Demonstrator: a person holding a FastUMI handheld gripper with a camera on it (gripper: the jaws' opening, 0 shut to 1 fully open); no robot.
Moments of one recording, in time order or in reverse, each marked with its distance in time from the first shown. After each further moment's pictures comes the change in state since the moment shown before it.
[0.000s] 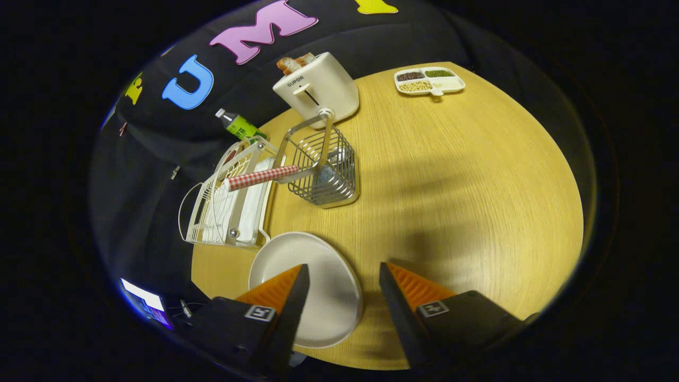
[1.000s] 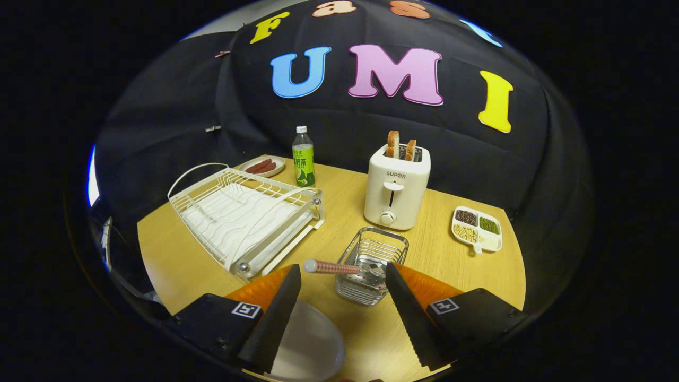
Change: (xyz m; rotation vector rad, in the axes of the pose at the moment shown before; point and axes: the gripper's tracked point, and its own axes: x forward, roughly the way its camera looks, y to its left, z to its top) arm 0.030 0.078 0.097 -0.683 -0.338 -0.026
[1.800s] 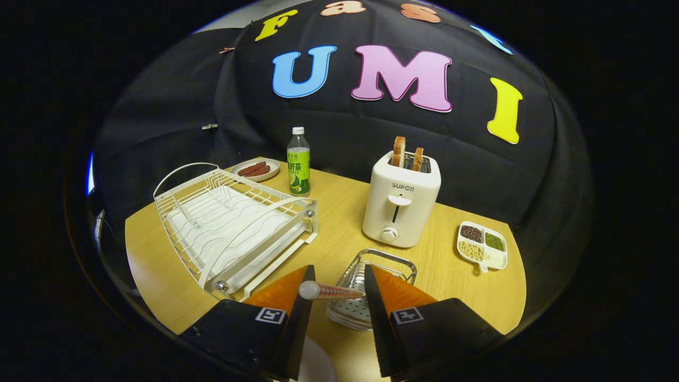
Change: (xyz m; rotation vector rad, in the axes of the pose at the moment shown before) arm 0.033 -0.006 0.016 0.003 -0.048 -0.009
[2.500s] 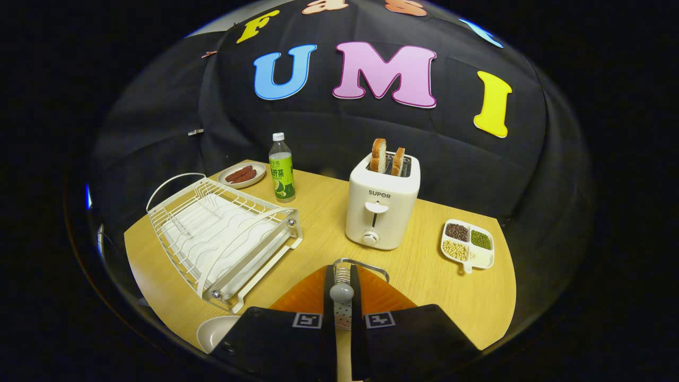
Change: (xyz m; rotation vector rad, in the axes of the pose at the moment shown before) arm -0.012 -0.031 0.022 0.020 0.042 -0.054
